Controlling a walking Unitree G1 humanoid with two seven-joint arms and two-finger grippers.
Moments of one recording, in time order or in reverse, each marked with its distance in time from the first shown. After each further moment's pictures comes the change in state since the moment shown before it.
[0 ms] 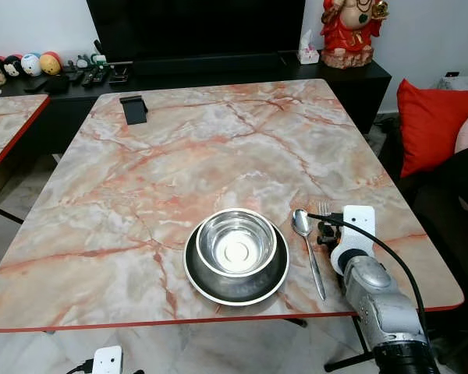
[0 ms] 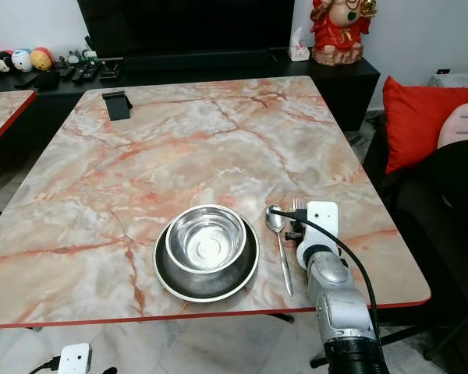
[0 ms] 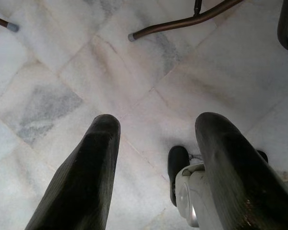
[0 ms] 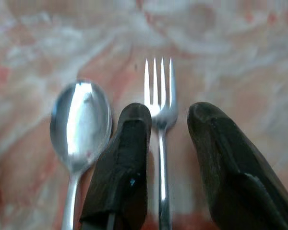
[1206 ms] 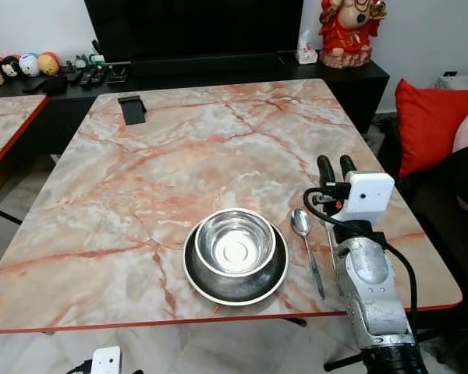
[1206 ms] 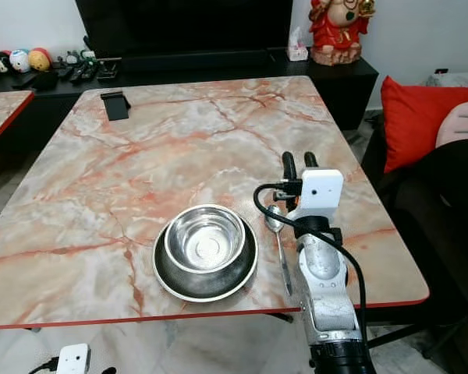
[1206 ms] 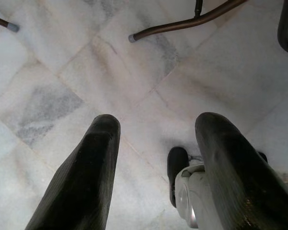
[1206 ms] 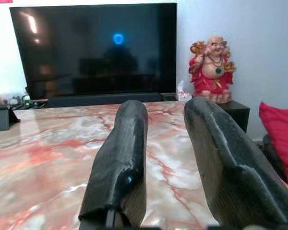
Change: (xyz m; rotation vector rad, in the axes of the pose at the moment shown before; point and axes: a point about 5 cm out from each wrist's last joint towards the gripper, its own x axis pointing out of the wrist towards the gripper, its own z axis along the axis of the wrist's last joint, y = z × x) left arm 0.000 0.000 0.000 -0.008 -0.005 0.000; right arm -0.026 0.030 0.067 -0.031 -0.606 0.045
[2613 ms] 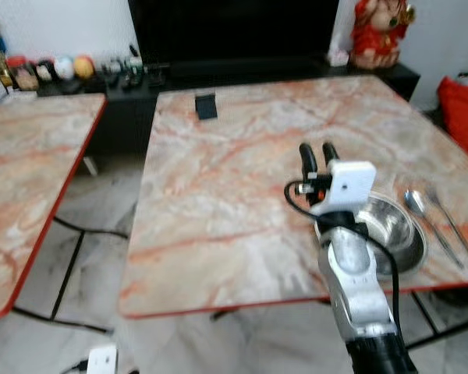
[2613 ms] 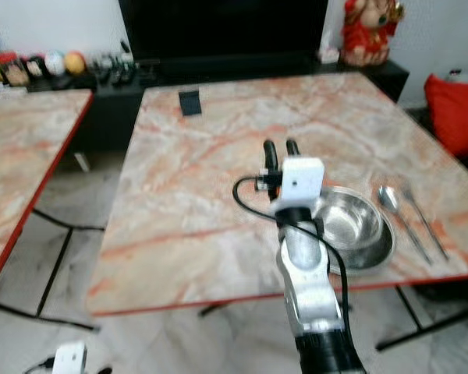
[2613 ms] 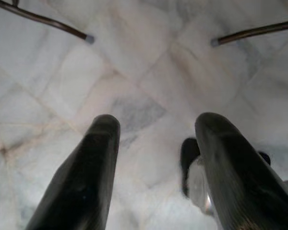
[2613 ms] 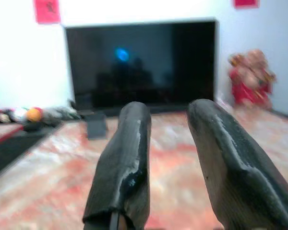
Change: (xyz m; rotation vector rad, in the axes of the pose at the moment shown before) left arm 0.000 -0.003 -0.002 -0.005 0.008 -0.014; right arm 0.006 0.016 0.005 -0.013 -0.035 0.043
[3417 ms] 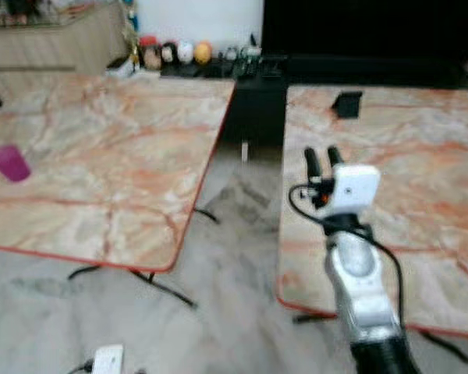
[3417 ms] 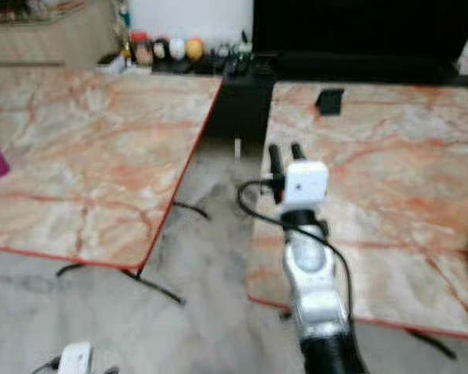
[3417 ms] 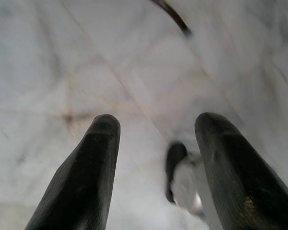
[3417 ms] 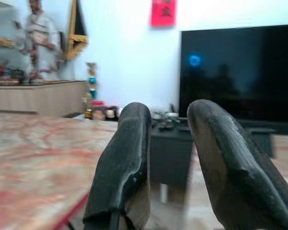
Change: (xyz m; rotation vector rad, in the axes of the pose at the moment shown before) left arm 0.000 0.010 0.008 0.011 -0.021 0.020; right arm 0.001 0.018 0.008 0.020 -0.040 0.070
